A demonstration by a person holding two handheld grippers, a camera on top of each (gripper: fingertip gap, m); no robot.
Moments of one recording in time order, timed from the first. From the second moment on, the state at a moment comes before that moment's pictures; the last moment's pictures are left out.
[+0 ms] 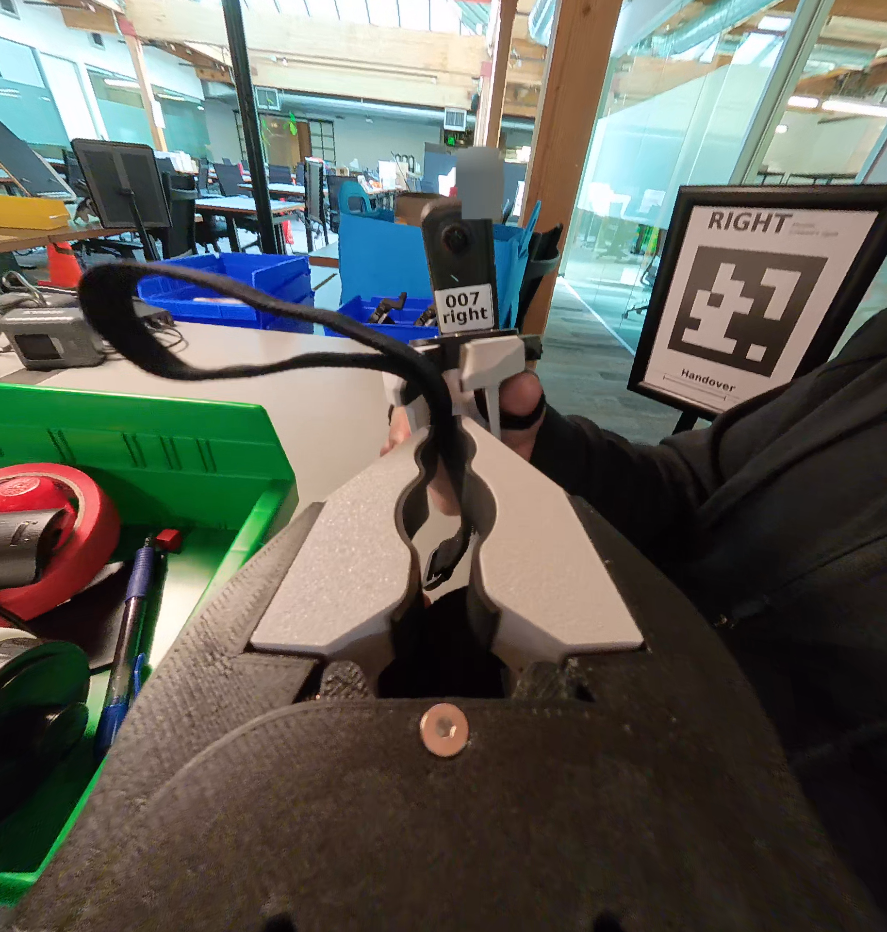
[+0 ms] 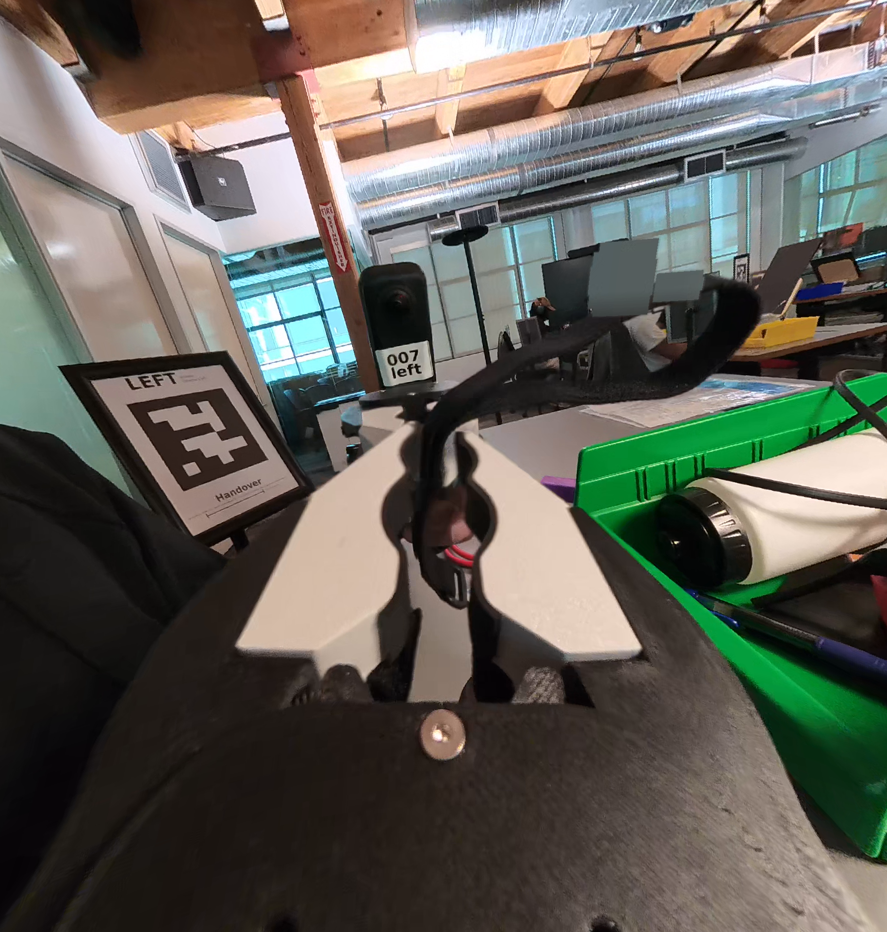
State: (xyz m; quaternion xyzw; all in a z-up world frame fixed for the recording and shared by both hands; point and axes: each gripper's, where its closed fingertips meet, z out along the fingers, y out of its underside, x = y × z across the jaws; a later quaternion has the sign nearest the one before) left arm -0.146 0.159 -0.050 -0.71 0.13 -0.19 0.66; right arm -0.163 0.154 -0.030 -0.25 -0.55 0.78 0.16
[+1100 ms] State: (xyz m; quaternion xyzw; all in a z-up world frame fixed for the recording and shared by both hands) left arm -0.145 0.156 -0.047 -0.71 0.14 -0.19 0.67; right arm -0.161 0.151 -0.032 -0.24 -0.56 0.78 0.16
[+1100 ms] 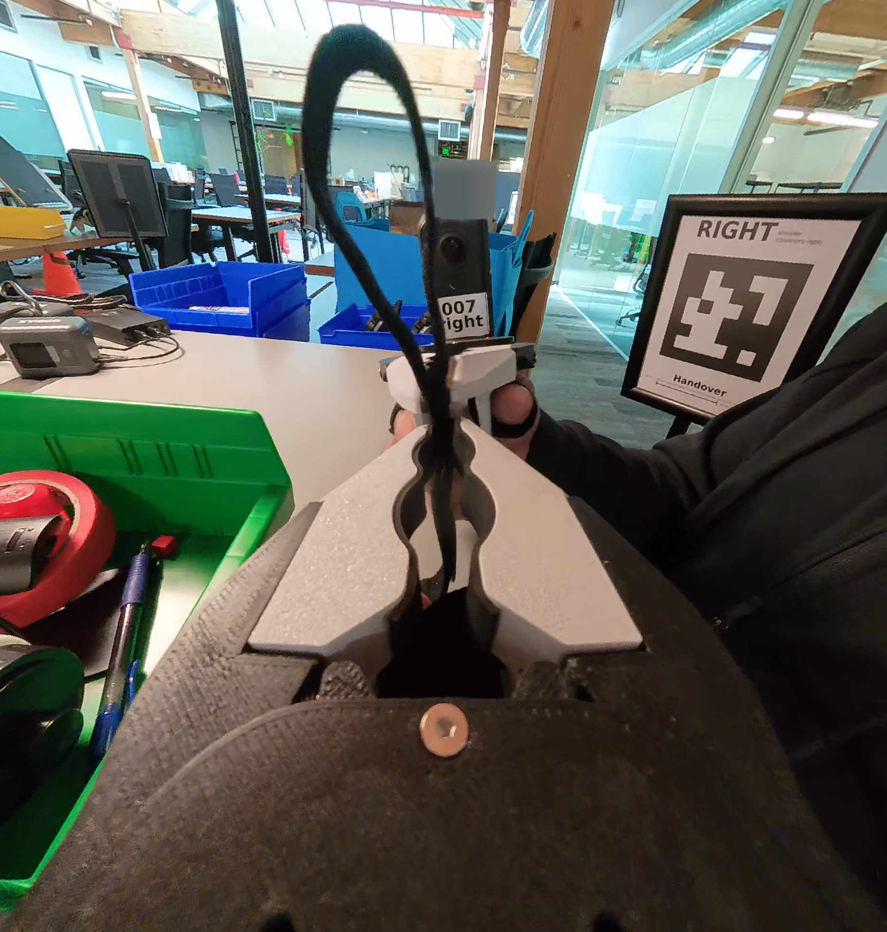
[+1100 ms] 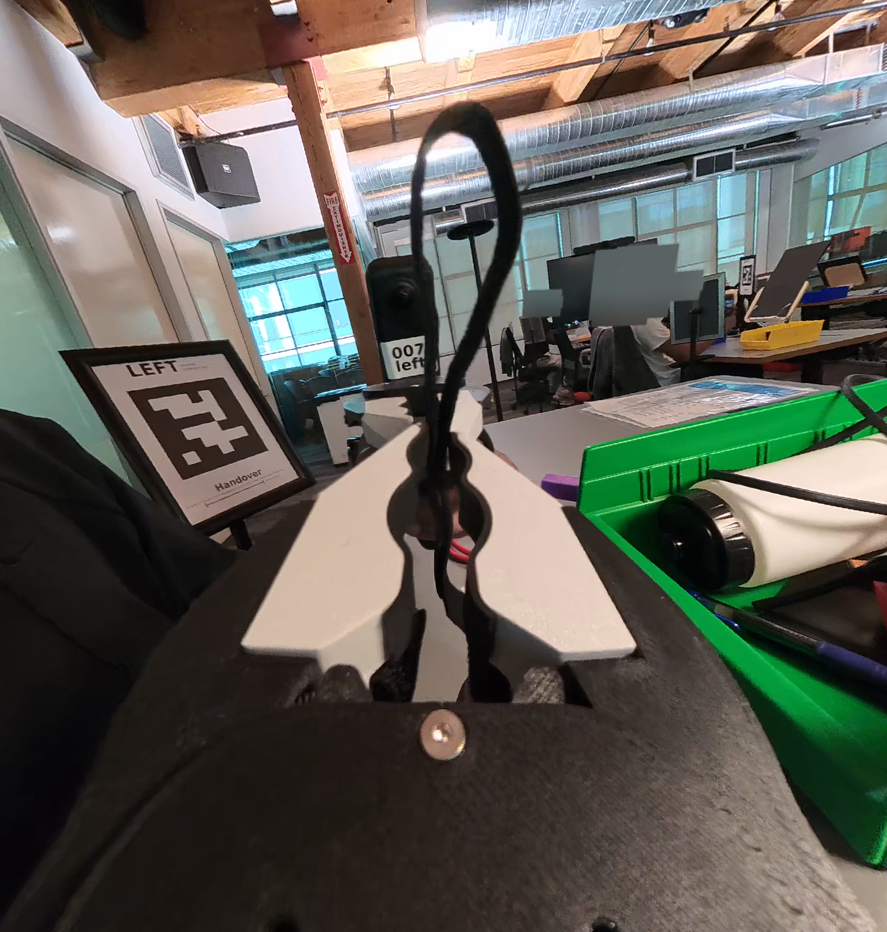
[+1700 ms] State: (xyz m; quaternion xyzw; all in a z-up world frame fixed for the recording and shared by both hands) left arm -0.147 0.153 -0.042 -0.70 0.13 -0.20 0.68; right arm -0.161 0.152 -0.030 -0.24 -0.55 0.78 0.17
